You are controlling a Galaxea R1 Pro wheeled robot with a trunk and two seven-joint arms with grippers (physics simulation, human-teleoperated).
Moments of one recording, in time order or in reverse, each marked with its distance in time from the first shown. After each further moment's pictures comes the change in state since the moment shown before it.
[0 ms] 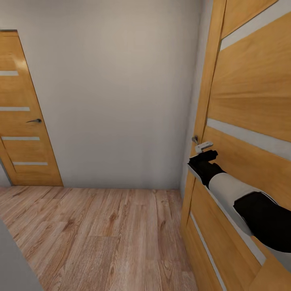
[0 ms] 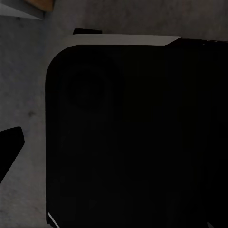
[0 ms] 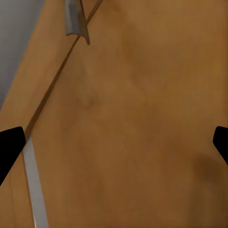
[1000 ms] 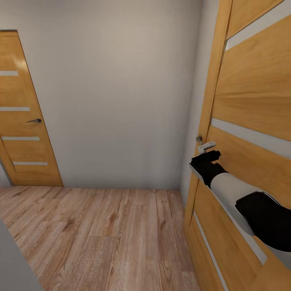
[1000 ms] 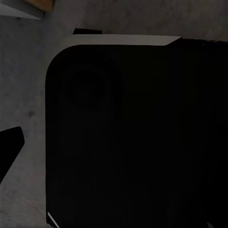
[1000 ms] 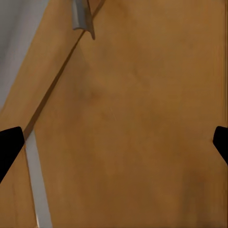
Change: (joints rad) left arm 0.000 0.000 0.000 0.000 0.001 0.000 0.000; right arm 0.000 -0.015 -0.008 0.001 0.006 0.022 -0.015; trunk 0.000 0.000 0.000
